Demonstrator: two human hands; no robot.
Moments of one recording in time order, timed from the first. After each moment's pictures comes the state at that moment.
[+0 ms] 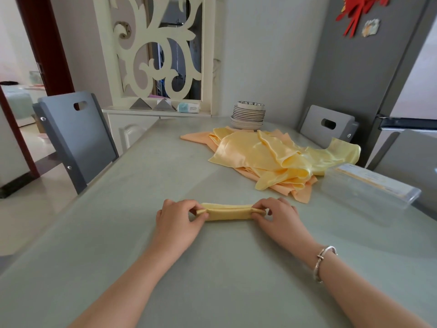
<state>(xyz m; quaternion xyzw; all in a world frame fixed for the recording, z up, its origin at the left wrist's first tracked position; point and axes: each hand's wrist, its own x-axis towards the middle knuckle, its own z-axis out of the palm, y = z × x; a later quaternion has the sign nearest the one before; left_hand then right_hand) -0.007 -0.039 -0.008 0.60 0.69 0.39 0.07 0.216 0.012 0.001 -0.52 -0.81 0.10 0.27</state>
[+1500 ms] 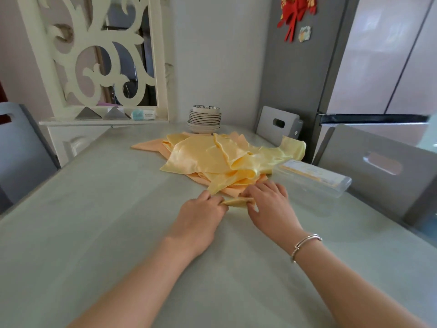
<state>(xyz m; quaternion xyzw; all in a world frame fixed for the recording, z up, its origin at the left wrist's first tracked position) 0.117 0.007 0.022 0.84 0.50 0.15 -0.16 0.298 0.034 0.015 -0.54 -0.79 -0.14 0.26</state>
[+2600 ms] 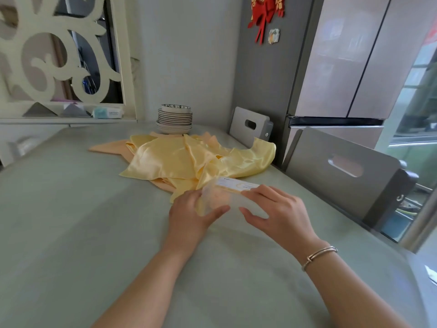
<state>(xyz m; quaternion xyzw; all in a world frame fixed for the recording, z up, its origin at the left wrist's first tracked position) 0.178 0.059 -0.007 0.66 0.55 0.47 0.20 0.372 0.023 0.030 -0.42 -0.78 -0.28 0.38</state>
